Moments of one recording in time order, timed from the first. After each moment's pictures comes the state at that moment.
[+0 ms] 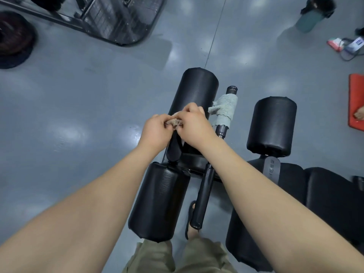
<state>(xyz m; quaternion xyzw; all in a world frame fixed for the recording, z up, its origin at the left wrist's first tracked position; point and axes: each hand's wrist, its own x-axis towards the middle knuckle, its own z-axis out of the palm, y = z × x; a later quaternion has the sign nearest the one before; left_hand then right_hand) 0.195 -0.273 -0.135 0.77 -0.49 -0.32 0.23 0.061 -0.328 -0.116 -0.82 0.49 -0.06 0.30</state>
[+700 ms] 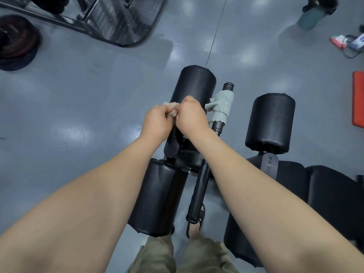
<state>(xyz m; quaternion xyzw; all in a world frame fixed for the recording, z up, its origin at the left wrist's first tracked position) 0.183 -0.287 -0.122 0.77 -0.49 -0.31 0.25 0.073 -0.343 -0.123 -0.81 0.53 -0.05 0.25</state>
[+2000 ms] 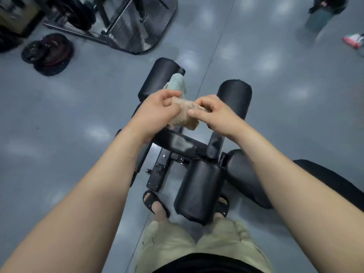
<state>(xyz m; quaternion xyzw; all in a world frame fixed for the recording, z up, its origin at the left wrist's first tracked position) -0.034 -0.220 0.017 0.70 -0.39 -0.46 0.38 -0.216 -0.303 -0.027 -0.70 0.38 -0.16 0.58</state>
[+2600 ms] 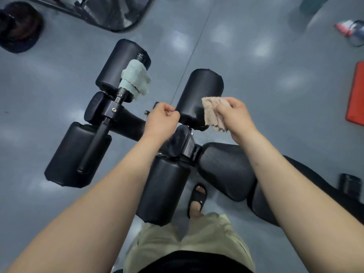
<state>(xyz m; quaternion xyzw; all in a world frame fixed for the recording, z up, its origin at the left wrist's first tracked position) -0.158 -0.282 -0.083 0.83 -0.31 -0.37 0.27 -0.349 -0.373 -0.098 -0.47 0.58 -0.22 0.62</state>
